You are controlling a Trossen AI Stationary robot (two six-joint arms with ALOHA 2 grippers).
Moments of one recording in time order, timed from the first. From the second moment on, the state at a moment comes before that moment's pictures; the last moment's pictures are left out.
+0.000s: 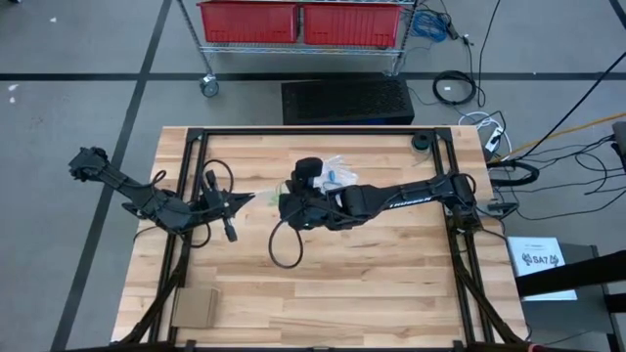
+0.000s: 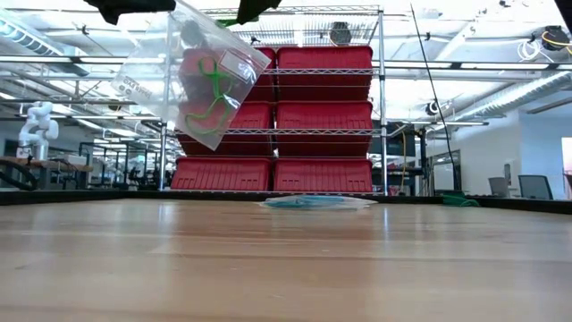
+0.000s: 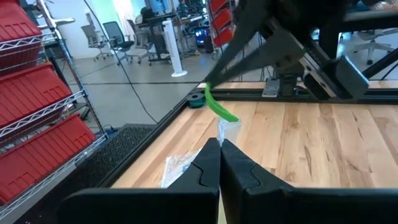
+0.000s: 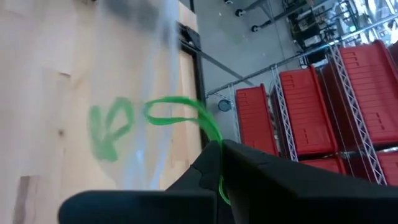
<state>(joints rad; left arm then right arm) -0.50 0.71 0.56 -0.01 -0.89 0.03 0.18 2.03 2.04 -0.74 0.83 -0.38</state>
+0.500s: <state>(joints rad) -0.50 0.71 0.56 0.00 -0.89 0.03 0.20 2.05 2.04 -0.72 0.70 -0.34</state>
